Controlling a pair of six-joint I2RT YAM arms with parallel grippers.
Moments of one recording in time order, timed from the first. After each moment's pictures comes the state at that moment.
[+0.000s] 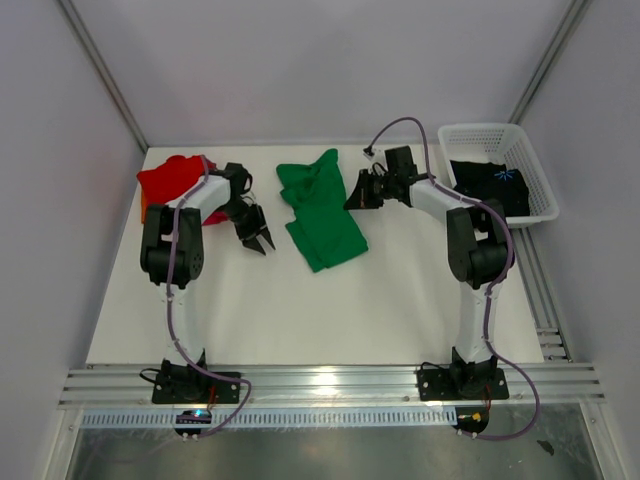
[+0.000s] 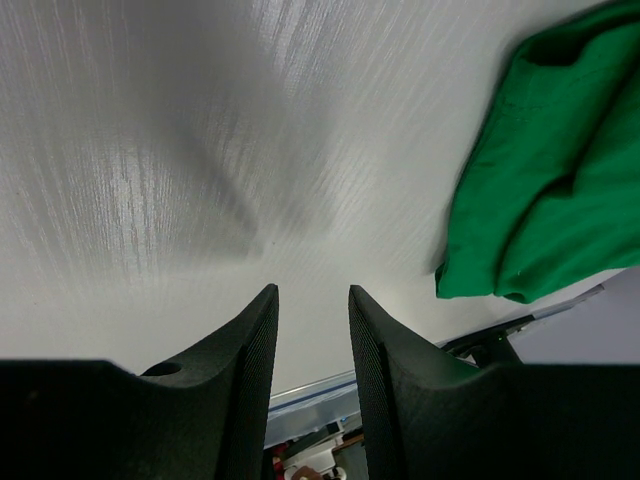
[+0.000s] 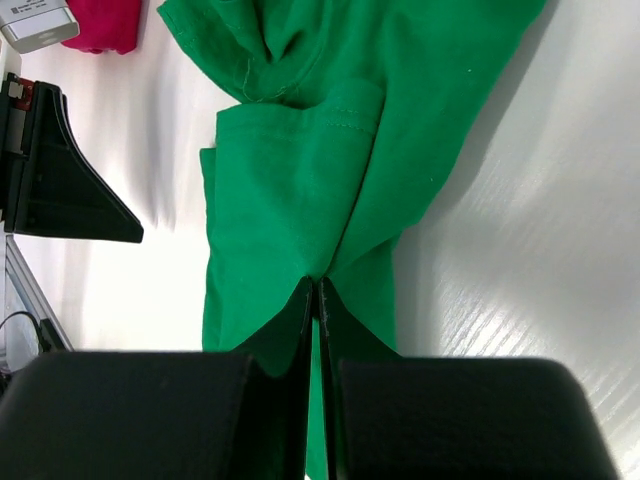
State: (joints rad) left arm -0.17 2.13 1.59 -0.98 0.41 -0.53; right arm 0.27 2.09 1.51 -0.19 -0.63 0.31
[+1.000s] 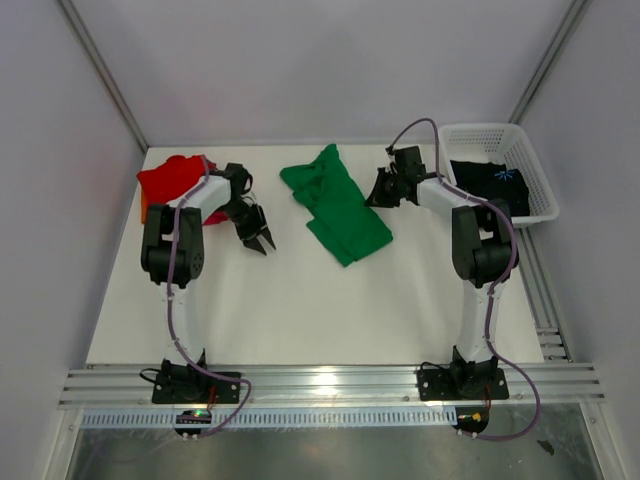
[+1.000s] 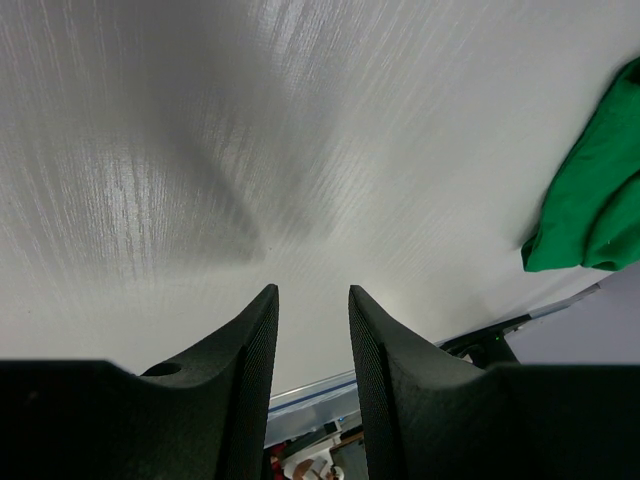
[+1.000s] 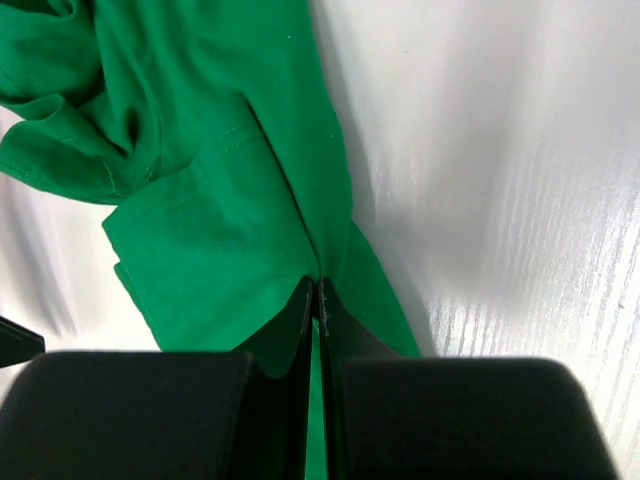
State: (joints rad) left arm -0.17 2.13 1.59 -0.98 0.42 -0.53; right arm 0.23 2.09 1.50 -0.24 -0.31 0.41
